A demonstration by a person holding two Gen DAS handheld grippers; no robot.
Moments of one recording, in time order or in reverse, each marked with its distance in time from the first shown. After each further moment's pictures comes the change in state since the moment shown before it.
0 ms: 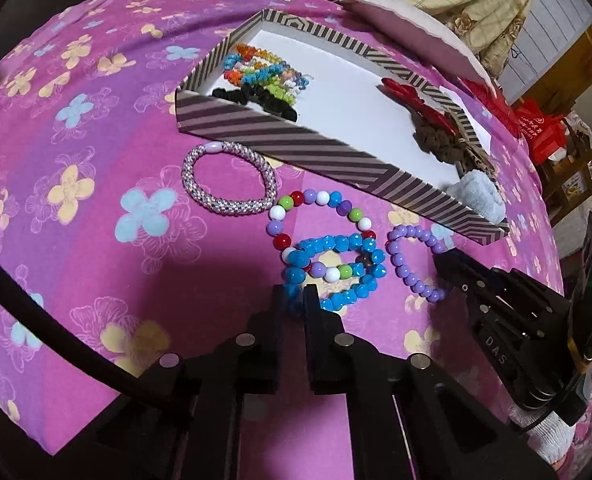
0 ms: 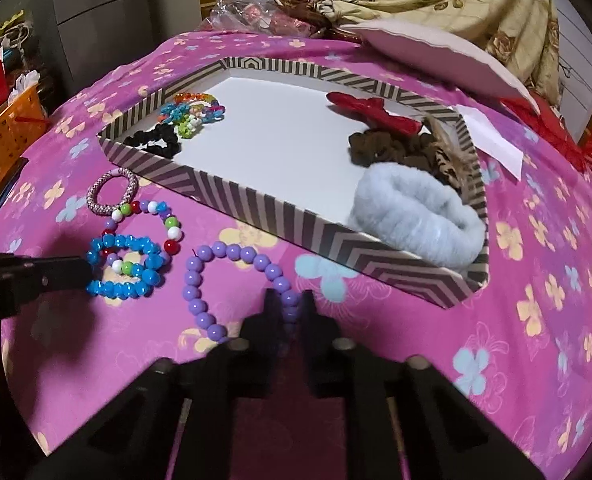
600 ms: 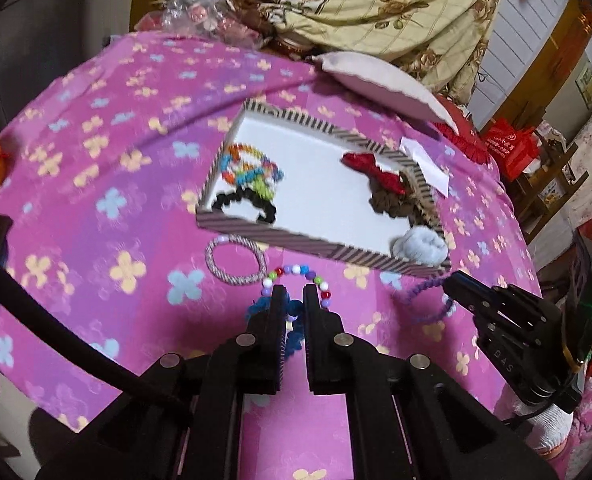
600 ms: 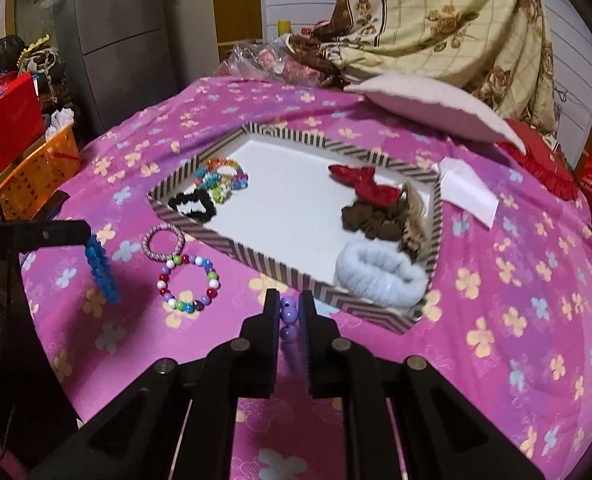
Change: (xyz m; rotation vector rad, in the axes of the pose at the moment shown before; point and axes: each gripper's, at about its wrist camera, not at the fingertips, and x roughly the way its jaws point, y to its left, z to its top) left arm -0.094 -0.015 0.029 0.069 -0.150 -0.017; right arm -0.089 -0.005 0.021 -0.020 -0.143 0.036
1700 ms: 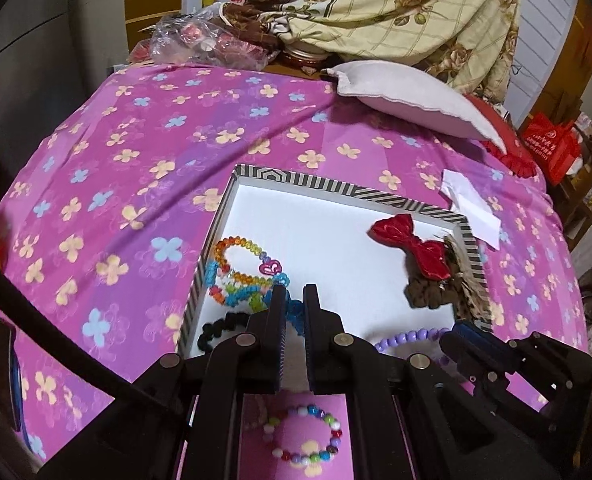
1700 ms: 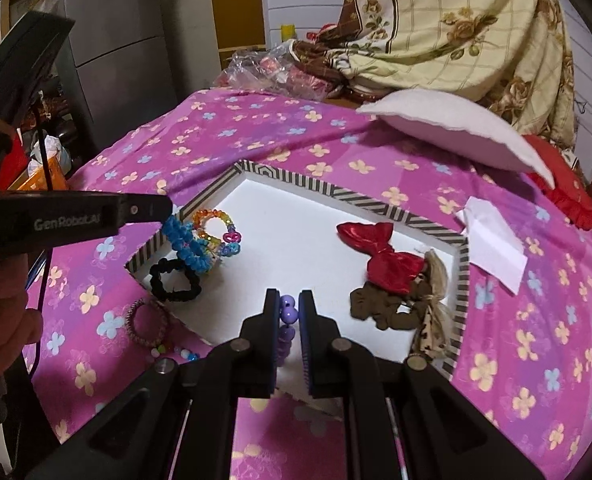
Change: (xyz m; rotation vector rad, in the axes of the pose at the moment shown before) left arm 0.088 -0.032 0.113 0.063 0.002 0.162; right arm 0.072 -0.011 0.080 0.016 0.017 0.040
